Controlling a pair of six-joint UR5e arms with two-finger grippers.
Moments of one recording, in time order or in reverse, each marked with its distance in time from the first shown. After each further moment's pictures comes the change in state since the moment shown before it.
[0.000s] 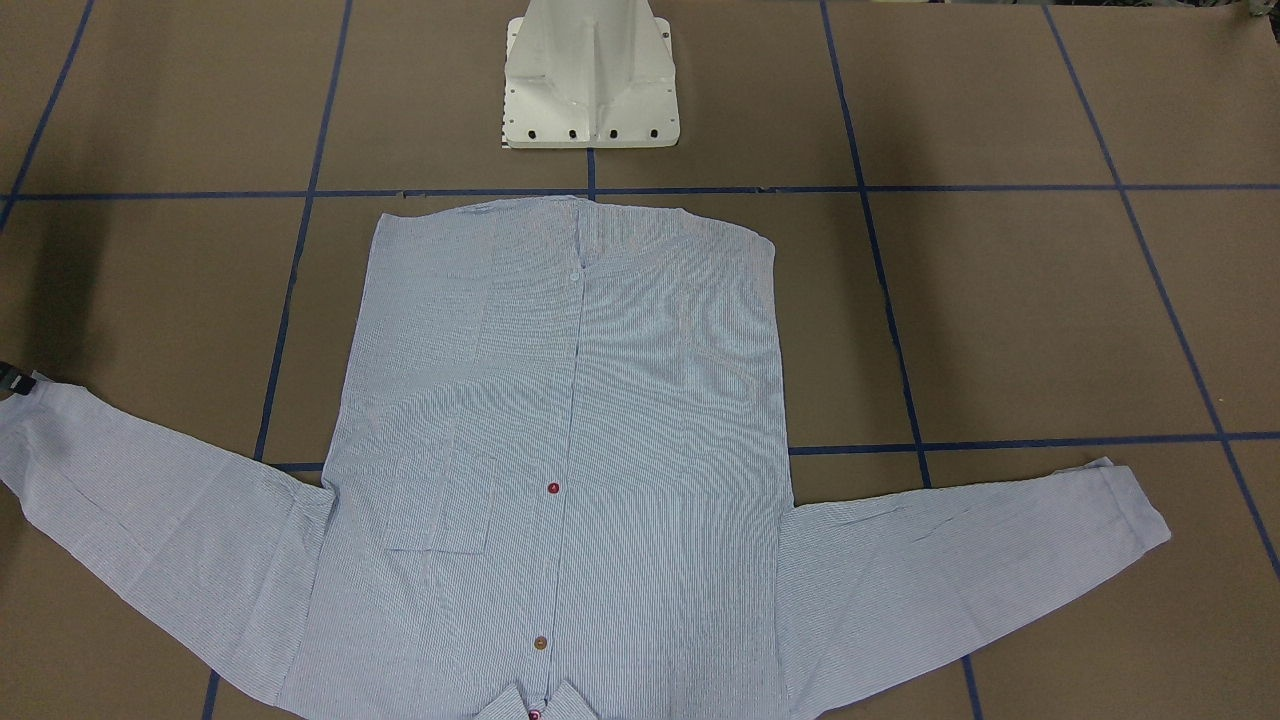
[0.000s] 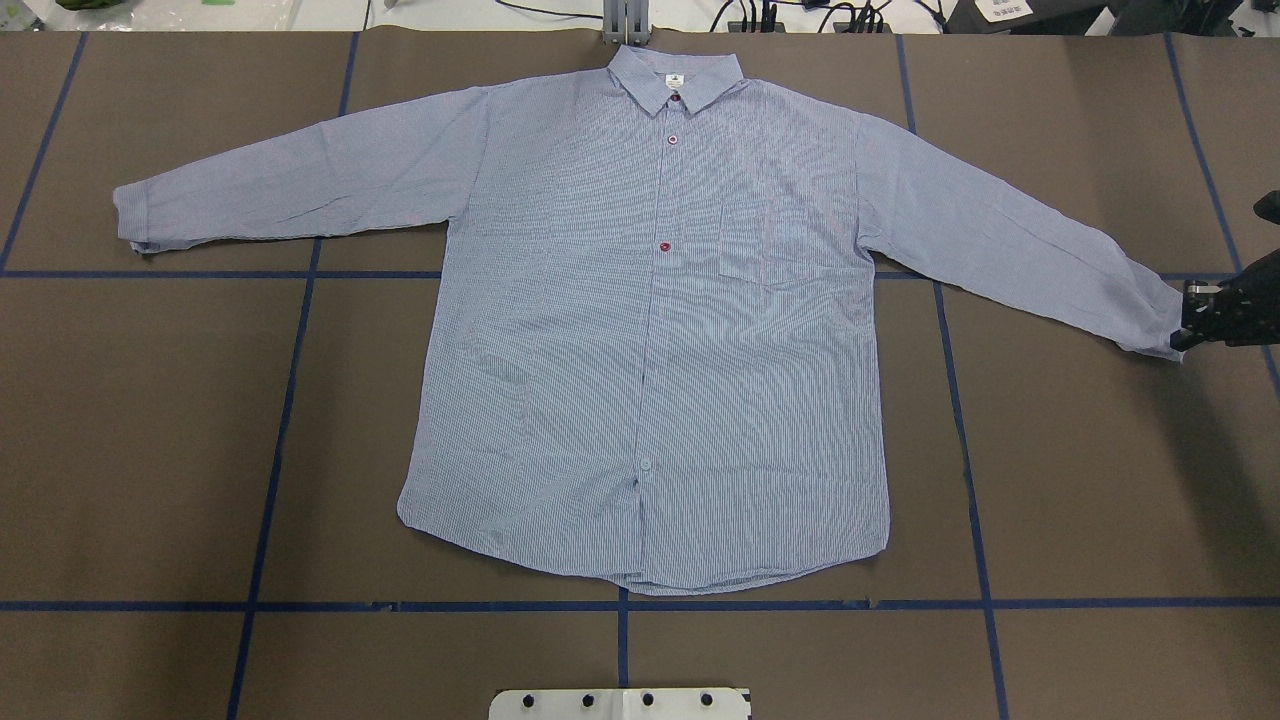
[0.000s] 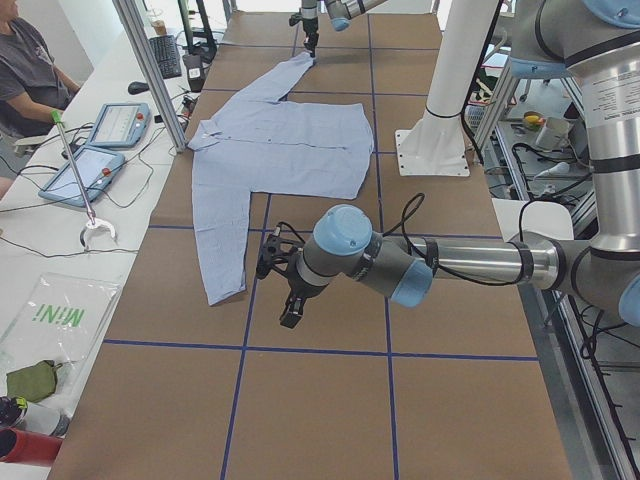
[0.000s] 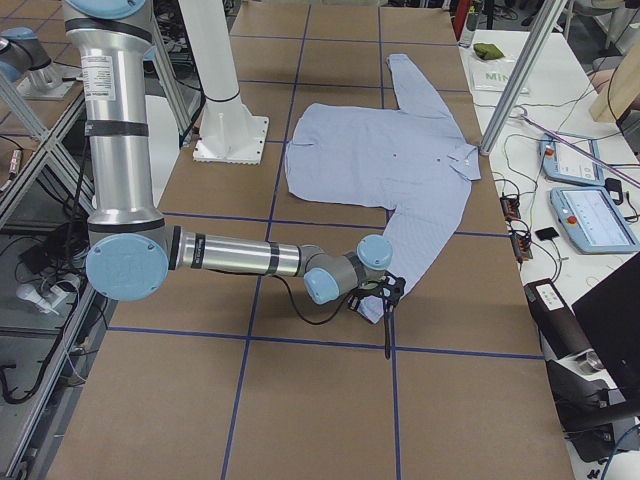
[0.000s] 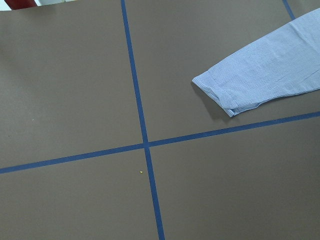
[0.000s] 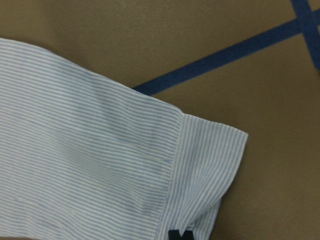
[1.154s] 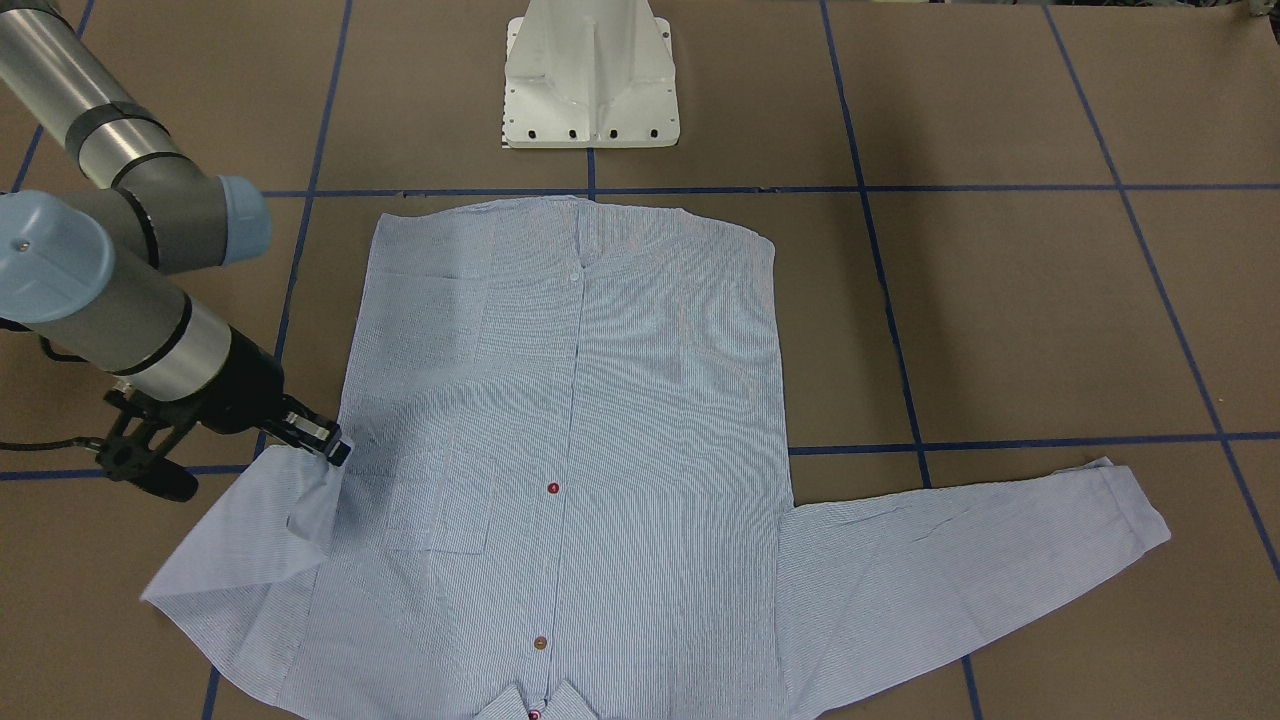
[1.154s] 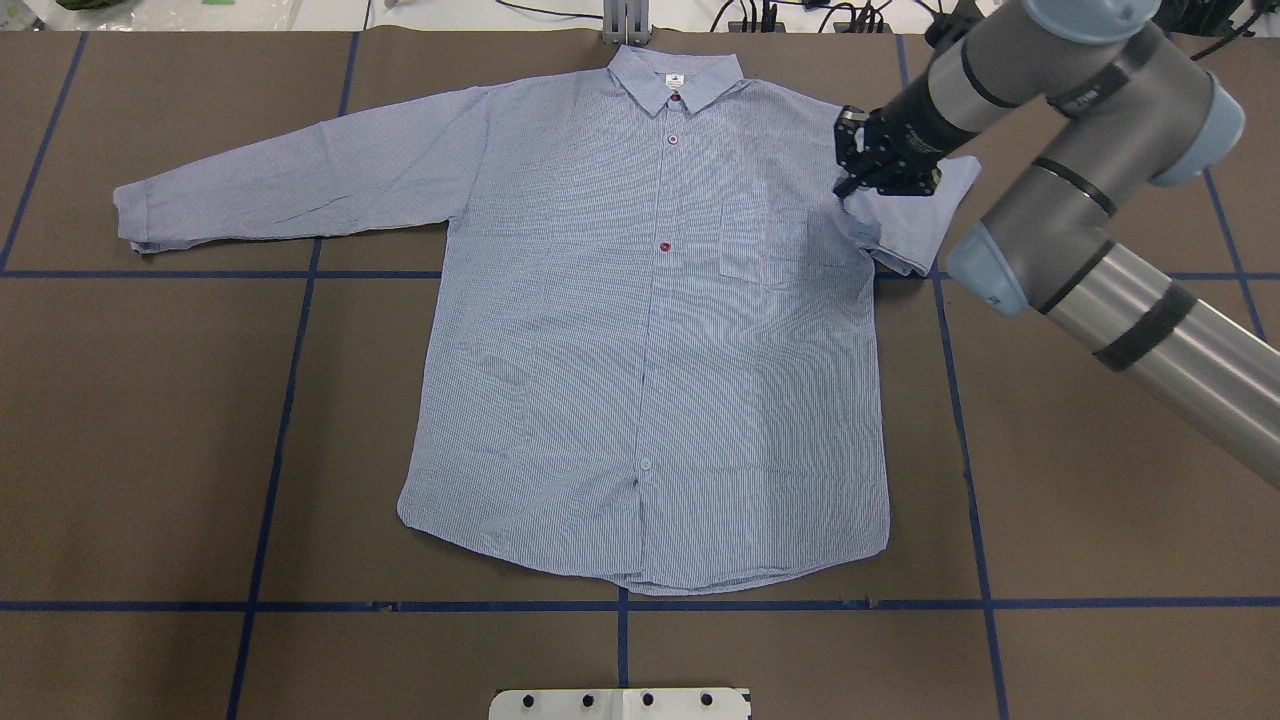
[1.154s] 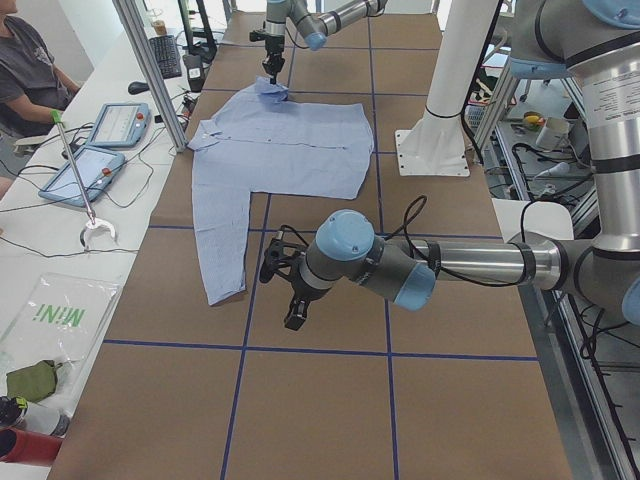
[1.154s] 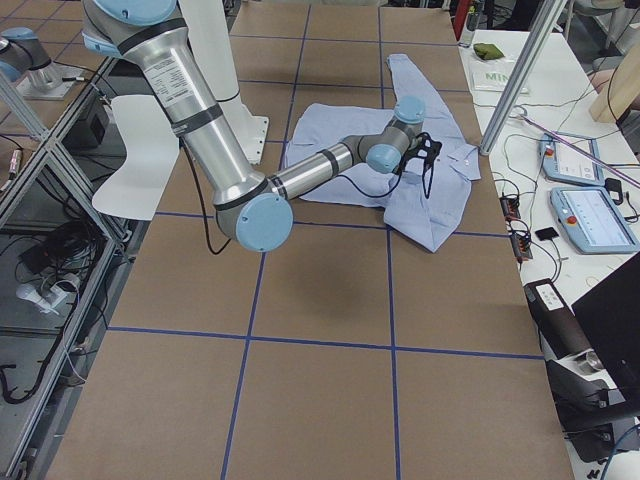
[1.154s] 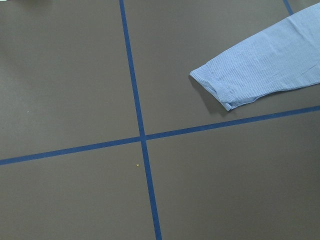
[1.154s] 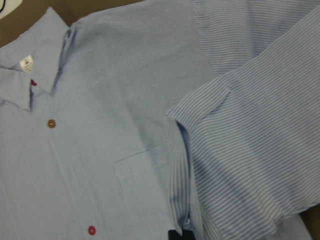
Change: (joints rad) left arm 0.000 0.012 0.005 0.000 -0.021 0.000; right arm -0.229 0.581 0.037 -0.105 -0.153 0.567
